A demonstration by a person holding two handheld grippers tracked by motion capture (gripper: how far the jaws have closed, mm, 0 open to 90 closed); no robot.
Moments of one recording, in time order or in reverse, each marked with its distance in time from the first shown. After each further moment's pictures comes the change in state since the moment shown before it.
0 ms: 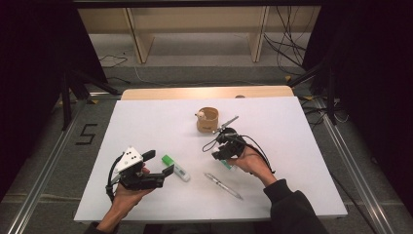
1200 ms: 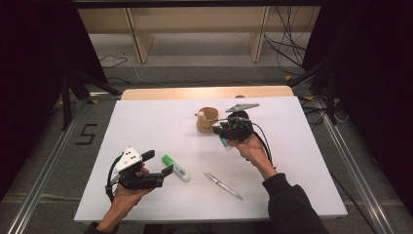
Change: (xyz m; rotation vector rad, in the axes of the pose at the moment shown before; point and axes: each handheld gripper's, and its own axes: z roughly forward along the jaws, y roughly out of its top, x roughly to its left) left arm 0.002 -0.001 -0.001 0.005 0.007 -0.004; right arm -0.027 0.018 -0.029 -0.375 -0.030 0.122
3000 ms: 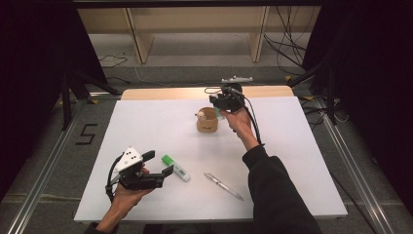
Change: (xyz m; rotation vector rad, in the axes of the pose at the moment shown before) left arm 0.000 0.000 0.001 0.006 -0.007 -0.001; right arm -0.034 0.067 0.041 -0.130 -0.143 0.102
